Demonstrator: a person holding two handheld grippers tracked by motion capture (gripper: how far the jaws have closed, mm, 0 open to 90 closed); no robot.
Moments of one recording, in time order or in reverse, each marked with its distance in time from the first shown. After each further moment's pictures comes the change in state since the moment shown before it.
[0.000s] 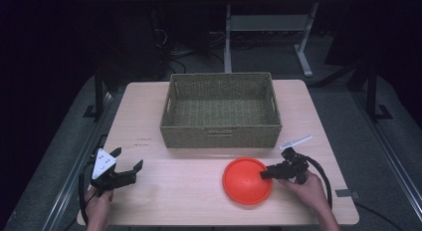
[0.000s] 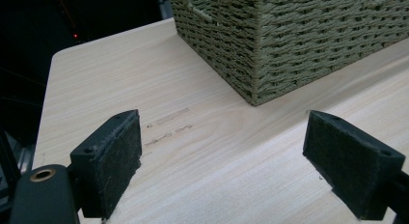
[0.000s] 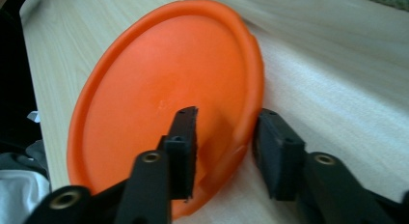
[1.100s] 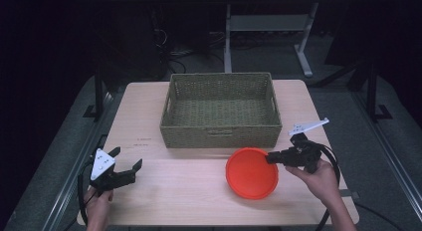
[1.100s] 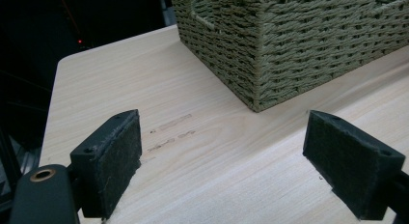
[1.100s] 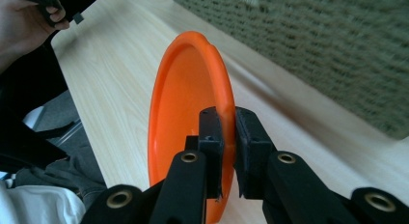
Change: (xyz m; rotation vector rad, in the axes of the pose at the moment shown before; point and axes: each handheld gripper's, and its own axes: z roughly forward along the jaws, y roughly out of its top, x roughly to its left) left arm 0.000 0.002 -0.001 -0.020 0.007 0.004; right arm 0.061 0.043 -0.068 -0.098 -0.075 -0.097
